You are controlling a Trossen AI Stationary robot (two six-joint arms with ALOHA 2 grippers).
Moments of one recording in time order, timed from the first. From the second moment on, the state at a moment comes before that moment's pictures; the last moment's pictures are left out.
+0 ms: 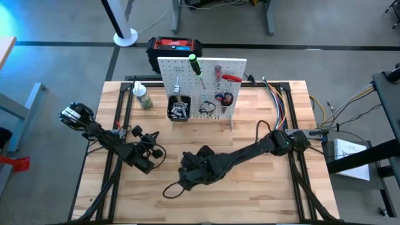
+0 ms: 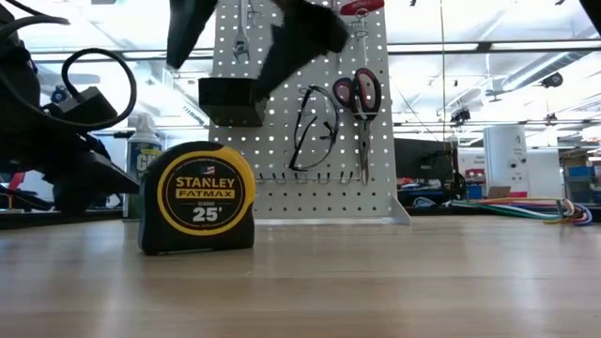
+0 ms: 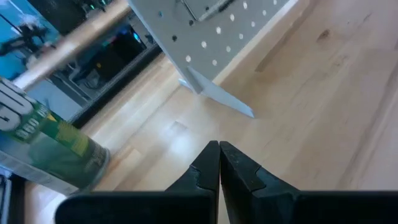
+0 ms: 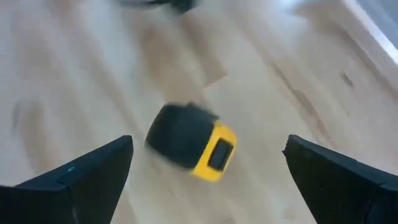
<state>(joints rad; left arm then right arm) -0.57 1.44 0.34 -0.38 -1.17 -1.03 0.39 2.35 2.26 -1.09 0.46 0.87</state>
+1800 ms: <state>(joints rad) -0.33 1.39 0.34 -0.38 -1.00 -0.90 0.25 2.43 2.26 -1.01 -0.04 -0.14</state>
